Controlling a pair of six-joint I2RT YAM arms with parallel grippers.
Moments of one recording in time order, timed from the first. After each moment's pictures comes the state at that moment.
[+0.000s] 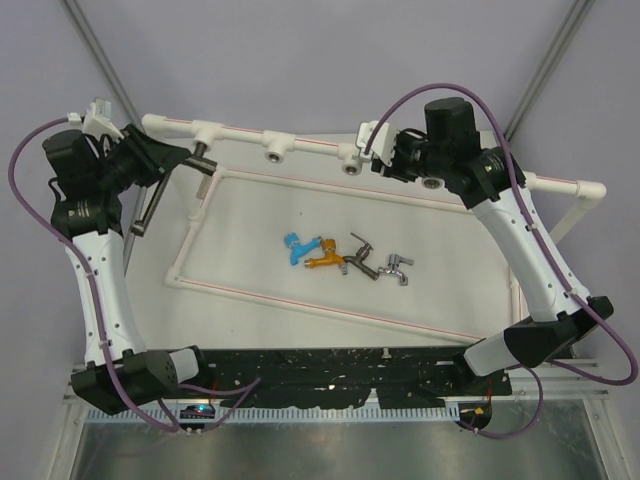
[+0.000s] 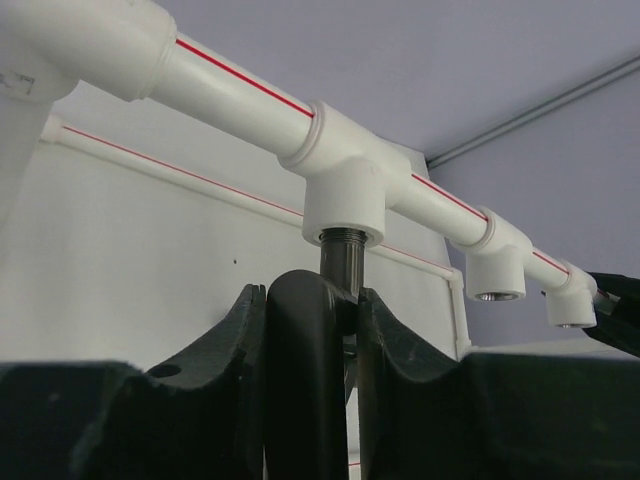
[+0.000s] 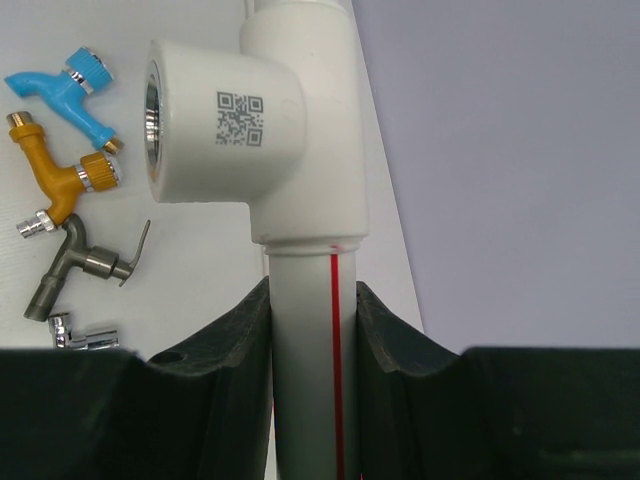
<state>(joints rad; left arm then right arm) 0.32 1.23 1.50 -0.56 0.74 -0.55 0.46 1.47 1.81 -0.86 -0.33 -0.94</state>
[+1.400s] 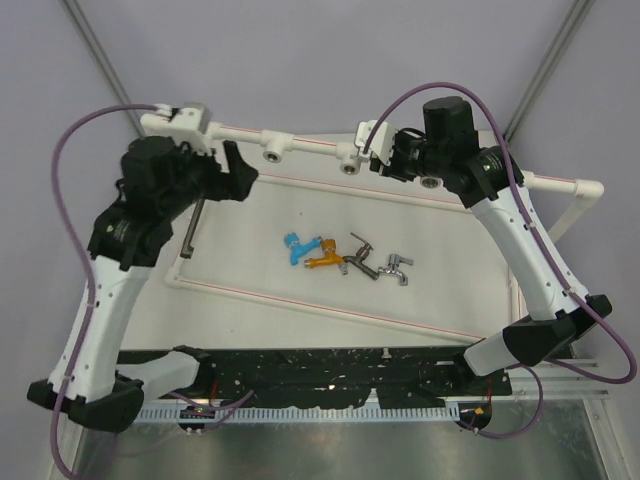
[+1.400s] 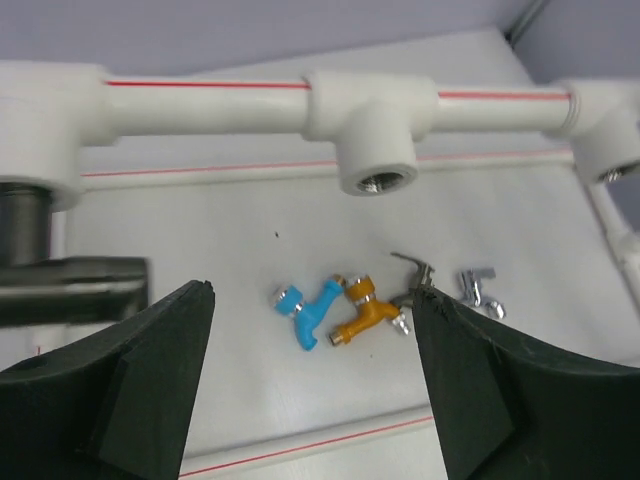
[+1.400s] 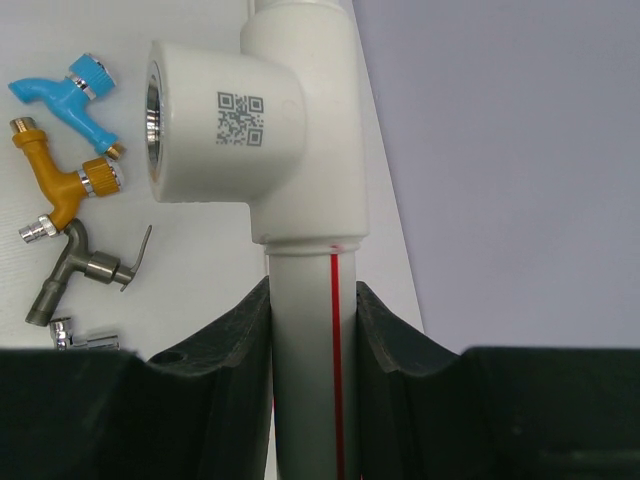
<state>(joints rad) -0.44 1.19 1.59 -0.76 0.05 -0.15 0.46 1.48 1.82 -0.86 -0.33 -0.94</state>
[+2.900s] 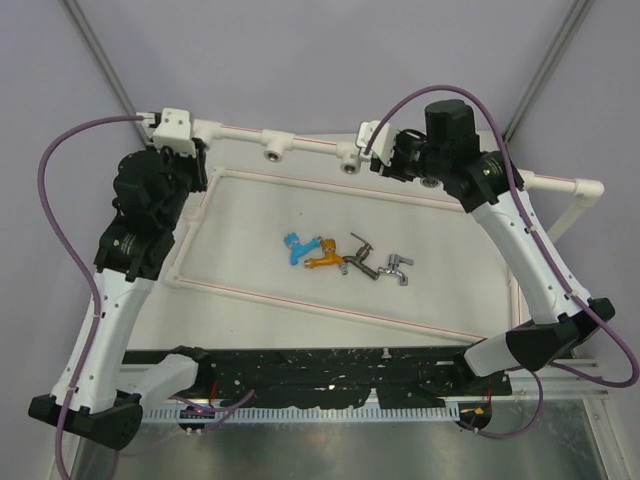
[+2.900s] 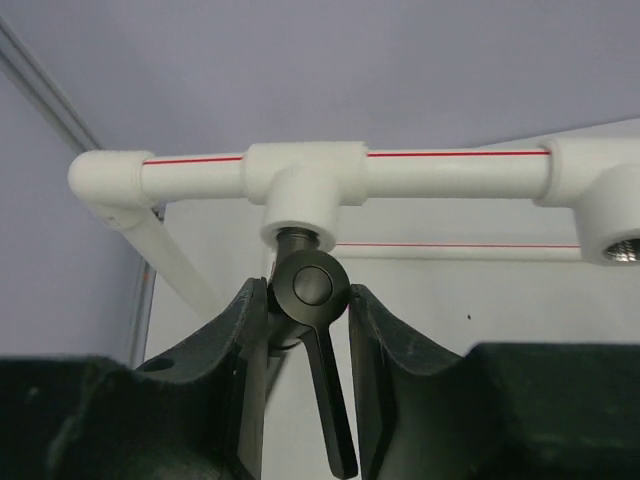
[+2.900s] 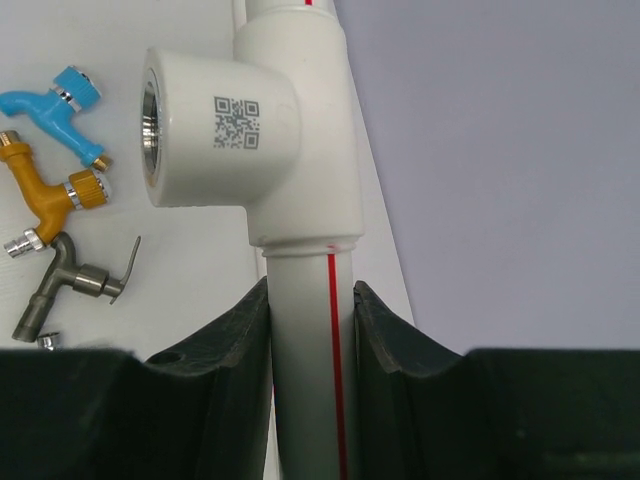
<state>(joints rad) -0.26 1.02 1.35 -0.43 -0.18 0.07 0.46 1.47 1.77 -0.80 -0.33 -0.93</state>
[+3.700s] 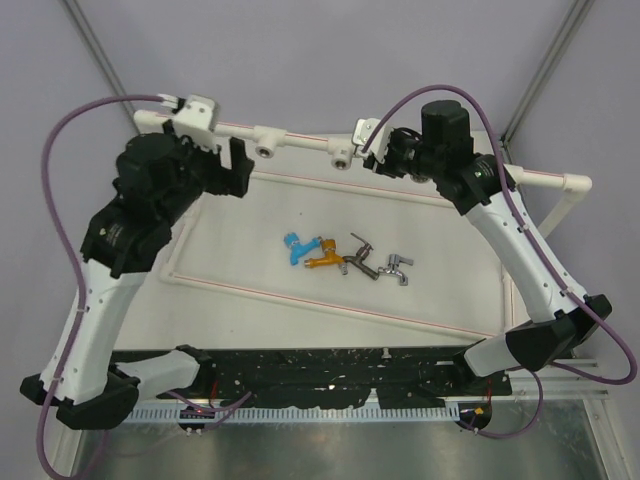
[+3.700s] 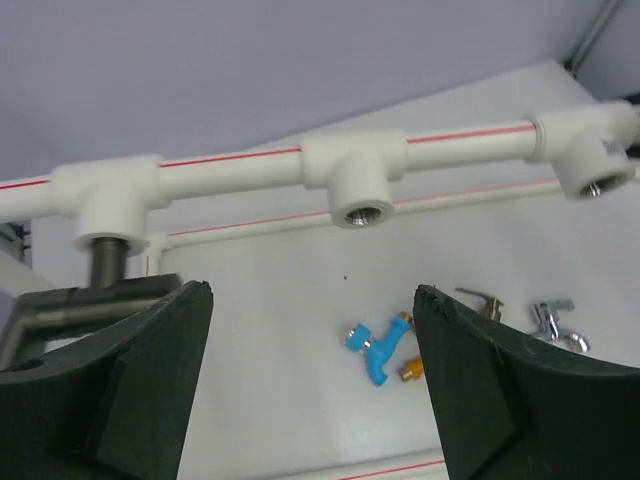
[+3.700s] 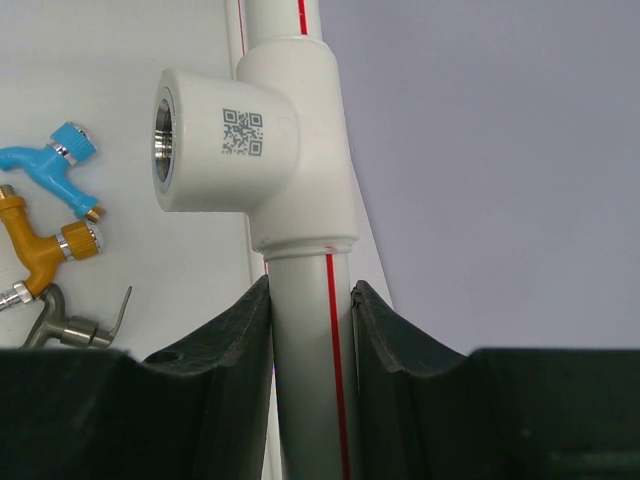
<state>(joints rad) -0.52 1.16 1.65 -0.74 -0.11 0.02 0.47 1.45 1.70 -0.64 -0.38 -0.89</state>
